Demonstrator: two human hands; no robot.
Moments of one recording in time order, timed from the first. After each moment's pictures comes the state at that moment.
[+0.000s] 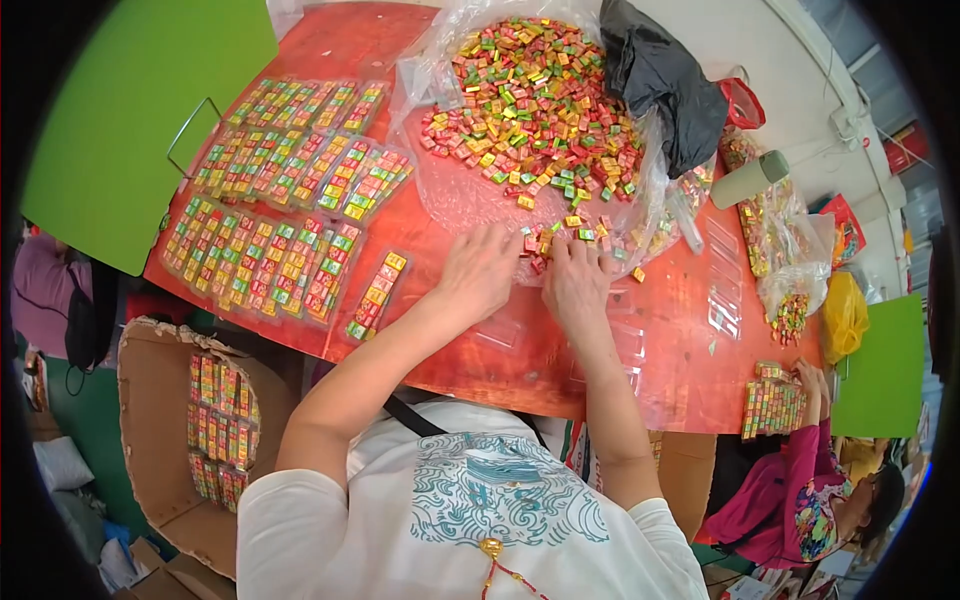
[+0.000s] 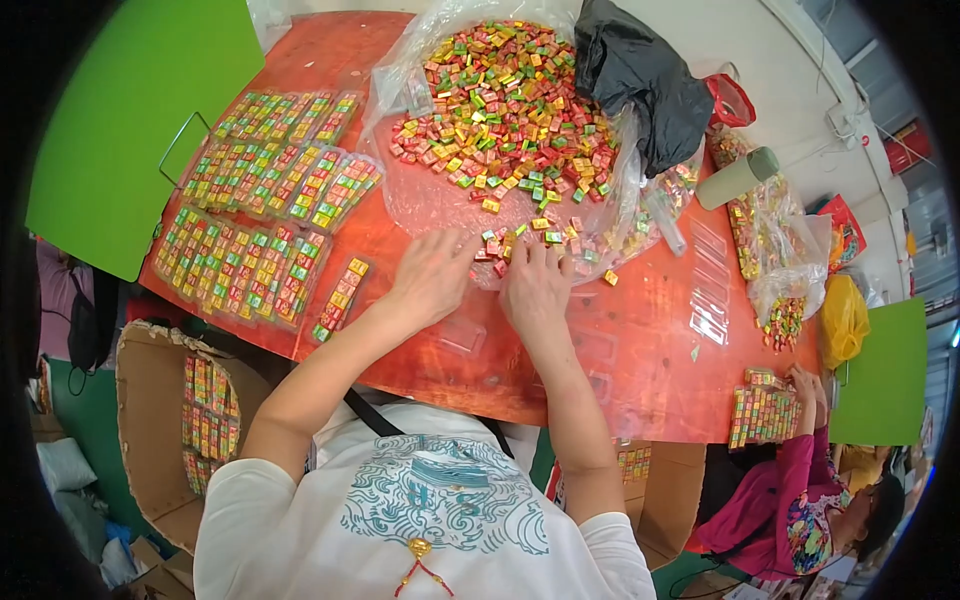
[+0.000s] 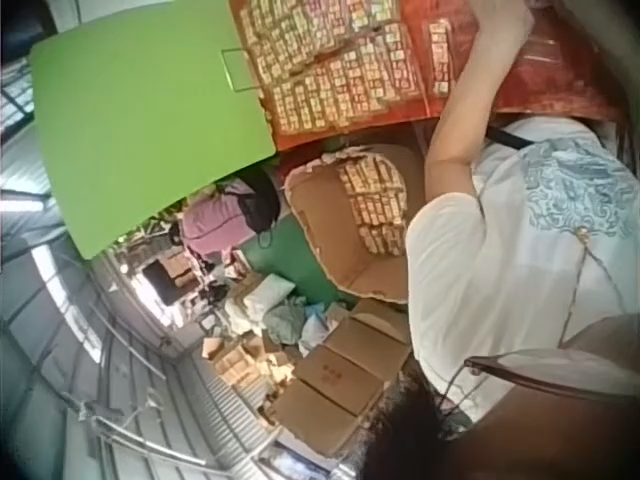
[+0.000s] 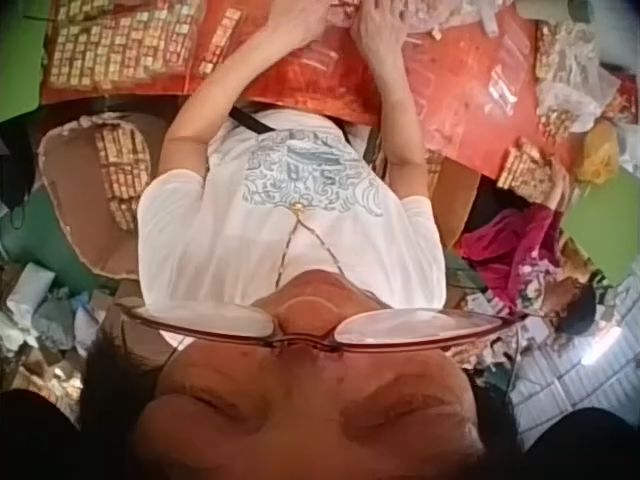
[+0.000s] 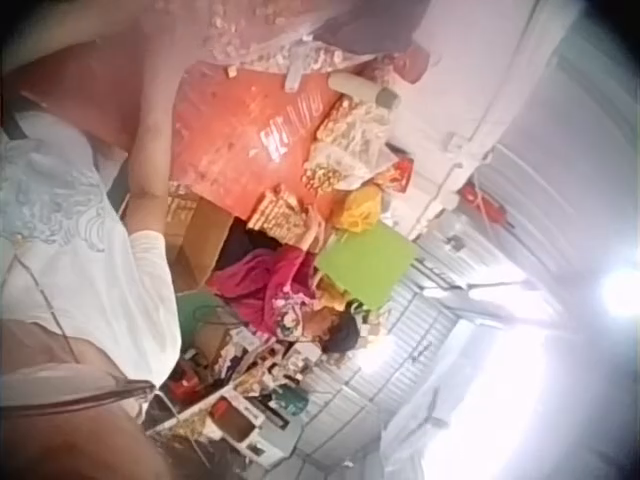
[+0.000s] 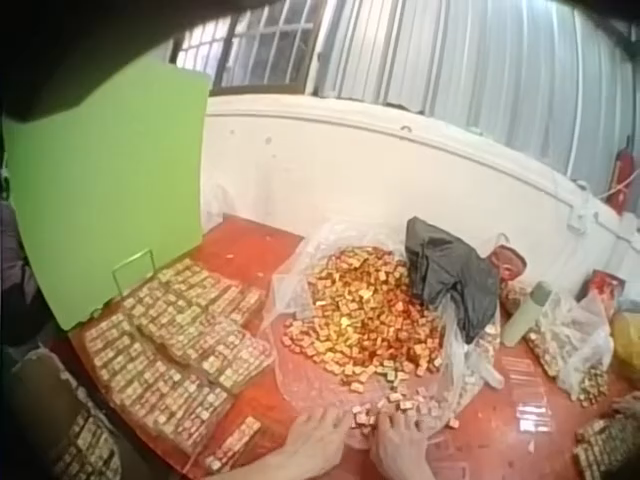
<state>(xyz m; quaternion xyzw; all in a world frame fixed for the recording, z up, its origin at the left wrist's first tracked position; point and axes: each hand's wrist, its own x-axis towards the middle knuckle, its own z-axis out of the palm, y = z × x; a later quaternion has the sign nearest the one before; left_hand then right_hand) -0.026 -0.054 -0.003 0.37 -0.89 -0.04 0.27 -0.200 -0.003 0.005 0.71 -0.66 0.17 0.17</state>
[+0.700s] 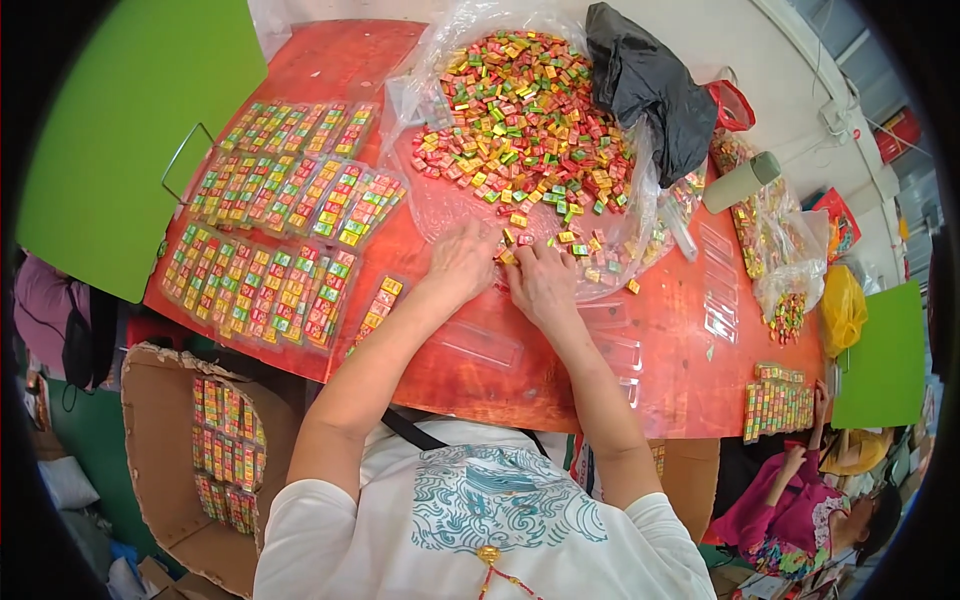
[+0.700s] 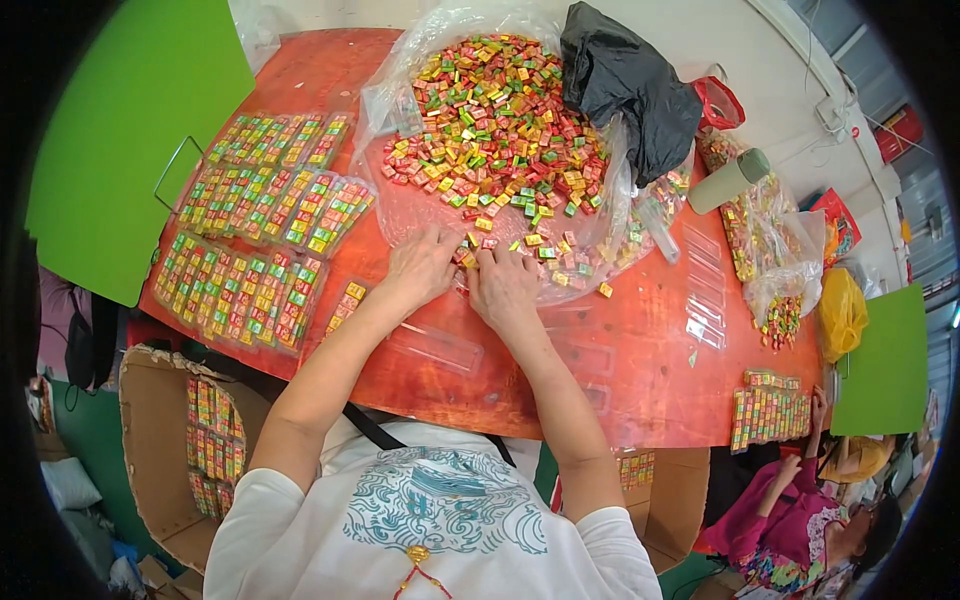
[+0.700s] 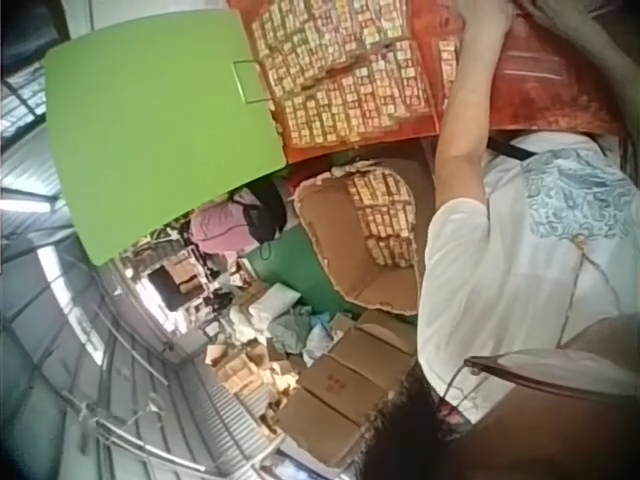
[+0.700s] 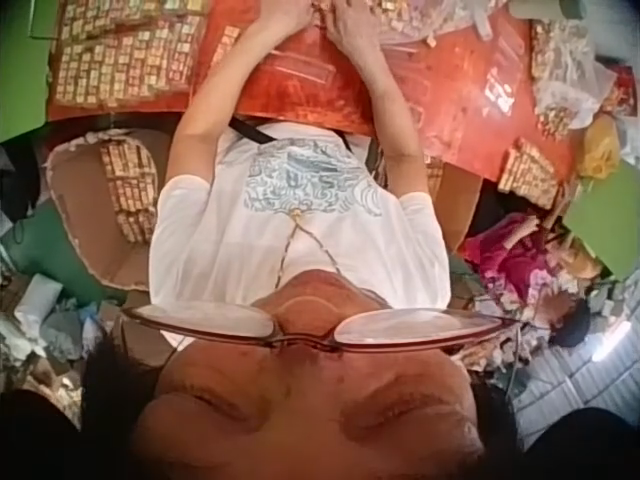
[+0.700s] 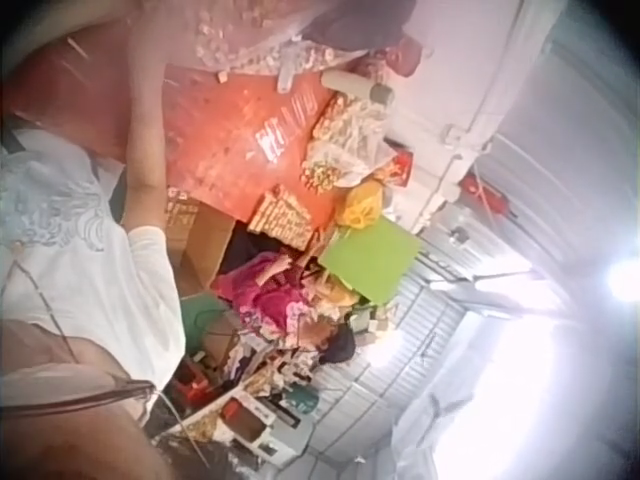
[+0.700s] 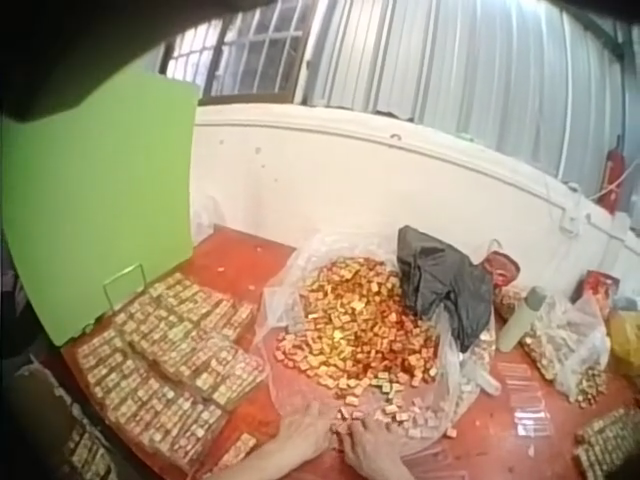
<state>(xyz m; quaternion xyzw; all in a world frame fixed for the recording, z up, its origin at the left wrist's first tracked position) -0.023 -0.103 -0.010 0.44 -0.86 -0.12 0.21 -0.183 -0.042 -0.015 0.73 -0.65 0.20 0.08</state>
